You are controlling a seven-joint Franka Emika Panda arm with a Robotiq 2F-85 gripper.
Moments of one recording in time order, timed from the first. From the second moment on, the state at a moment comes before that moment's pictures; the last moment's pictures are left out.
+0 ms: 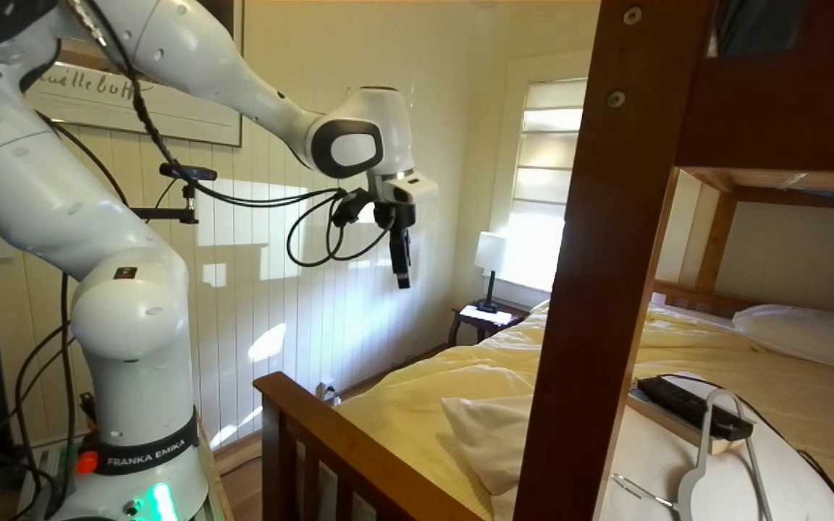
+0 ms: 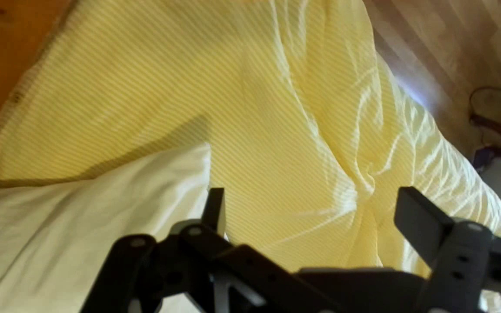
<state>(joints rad) -0.14 -0.61 0.10 -2.62 0.15 2.33 0.53</state>
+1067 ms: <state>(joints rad) -0.41 -0.32 0.34 -2.39 -0.29 2.54 1.34</state>
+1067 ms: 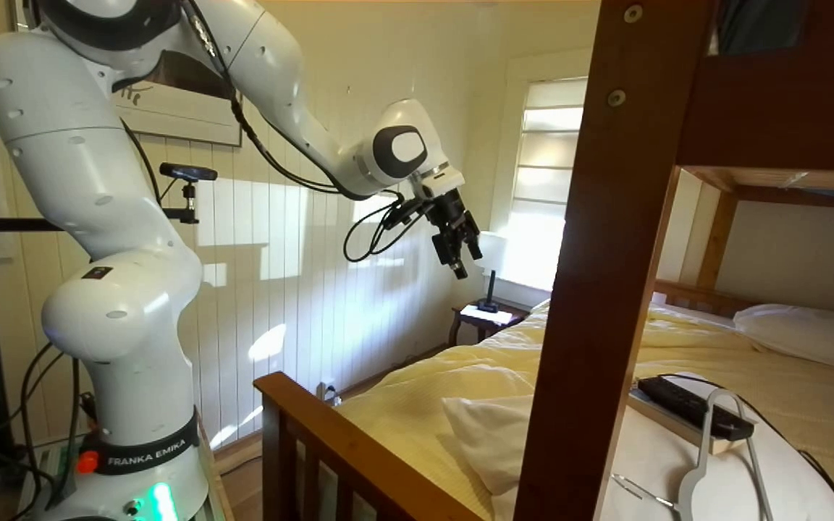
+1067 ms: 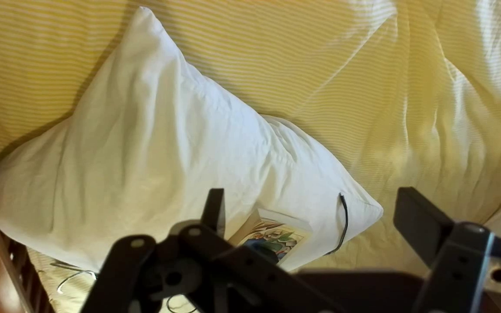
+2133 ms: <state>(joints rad) -0.66 -0.14 0.50 -2.18 -0.92 2.32 2.01</state>
